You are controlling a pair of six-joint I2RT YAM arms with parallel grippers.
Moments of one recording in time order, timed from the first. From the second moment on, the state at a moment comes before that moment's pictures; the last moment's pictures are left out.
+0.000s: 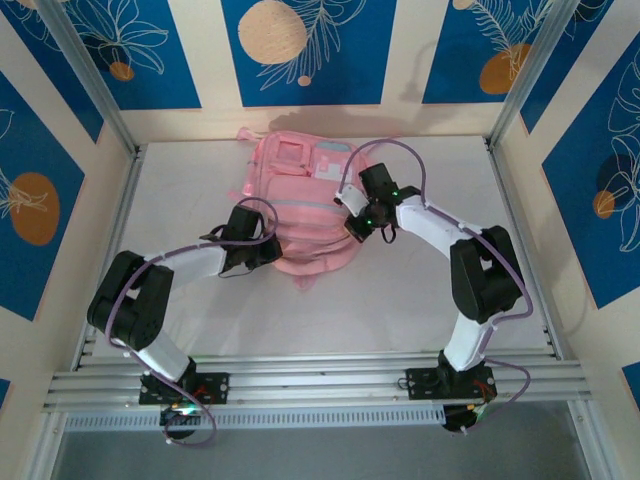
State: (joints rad) left arm -0.44 1.62 0.83 -0.12 0.26 -0.70; right arm 0.41 1.79 1.30 -0.57 -0.20 -0.40
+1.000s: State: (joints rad) left arm -0.40 1.42 0.76 -0.18 0.23 -0.72; right arm 0.44 1.94 1.52 -0.61 -0.29 -0.59
